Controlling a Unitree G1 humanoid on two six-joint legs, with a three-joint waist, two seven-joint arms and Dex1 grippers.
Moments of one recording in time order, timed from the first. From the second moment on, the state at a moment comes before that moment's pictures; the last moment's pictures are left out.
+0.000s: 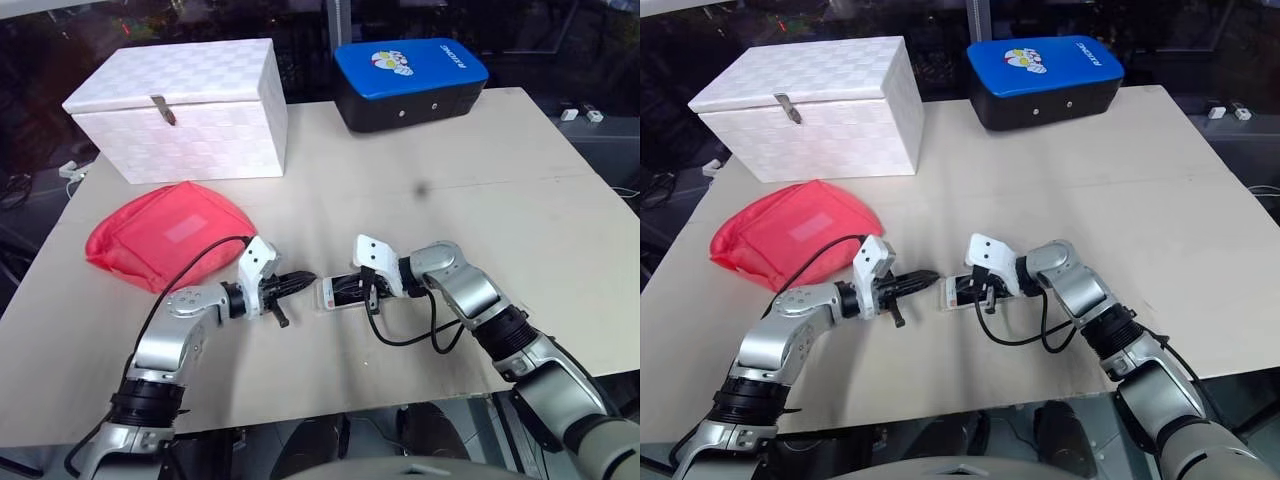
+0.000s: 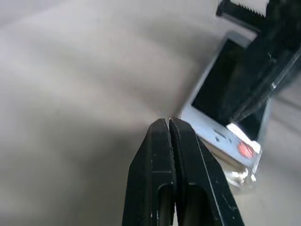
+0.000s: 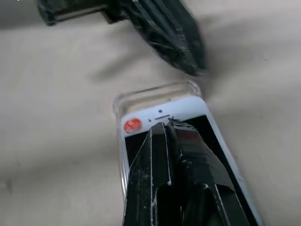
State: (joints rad) left arm -0.19 0.57 -0.02 -0.04 -0.38 0.45 -0.92; right arm -0.63 -0.27 0.47 0.17 0.04 0.45 1.08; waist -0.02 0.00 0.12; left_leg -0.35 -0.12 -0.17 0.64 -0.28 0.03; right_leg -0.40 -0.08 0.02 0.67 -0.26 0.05
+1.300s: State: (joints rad) left arm -0.12 0.61 0.04 -0.11 -0.41 0.44 -0.94; right arm -0.79 -0.33 0.44 0.09 0.06 0.51 1.15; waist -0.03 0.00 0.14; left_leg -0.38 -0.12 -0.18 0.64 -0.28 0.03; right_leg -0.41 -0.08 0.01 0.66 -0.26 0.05
